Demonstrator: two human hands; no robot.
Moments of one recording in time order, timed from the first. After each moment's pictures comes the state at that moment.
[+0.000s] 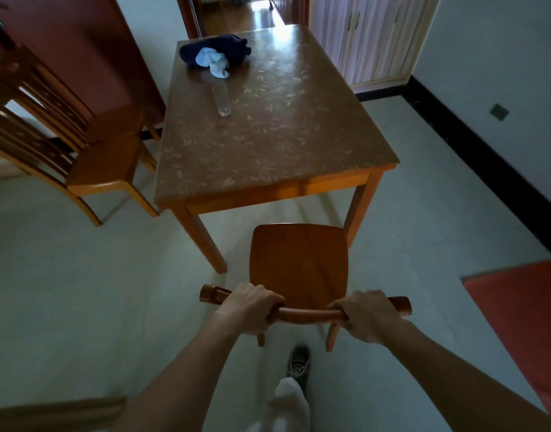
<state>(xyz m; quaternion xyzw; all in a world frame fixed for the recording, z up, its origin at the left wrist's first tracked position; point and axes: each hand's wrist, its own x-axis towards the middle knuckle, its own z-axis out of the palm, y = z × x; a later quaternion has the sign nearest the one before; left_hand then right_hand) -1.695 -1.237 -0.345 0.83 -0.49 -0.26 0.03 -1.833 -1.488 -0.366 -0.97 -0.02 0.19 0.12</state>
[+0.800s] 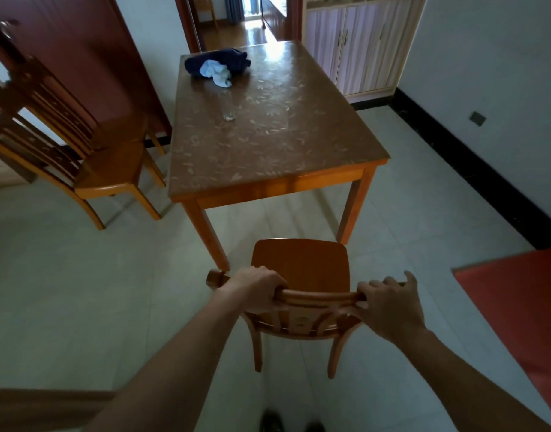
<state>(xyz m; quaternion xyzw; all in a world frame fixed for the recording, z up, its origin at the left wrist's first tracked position) -1.727 -1.194 -0.309 0.83 -0.50 -0.26 0.04 -1.925 -1.432 -0.326 -0.99 0.12 -0.02 -0.07</state>
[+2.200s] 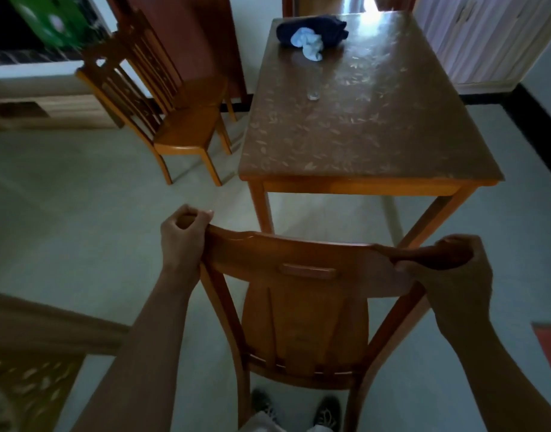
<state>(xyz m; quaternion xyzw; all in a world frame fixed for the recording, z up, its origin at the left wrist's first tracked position) -1.655 -1.036 -0.227 0.77 0.13 0.08 0.62 -1.799 -1.389 -0.237 -0.75 0.25 -0.21 0.57</state>
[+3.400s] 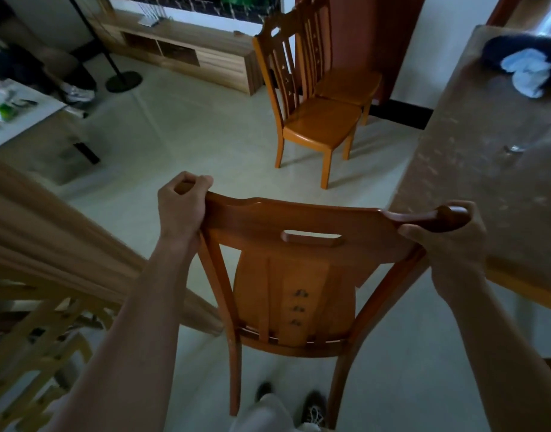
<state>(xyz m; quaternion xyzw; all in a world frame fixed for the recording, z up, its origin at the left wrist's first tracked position) -1.543 -0.733 -0.205 0.71 0.29 0.26 0.59 -1.485 -1.112 -0.236 -0.73 0.03 -0.08 0.68</state>
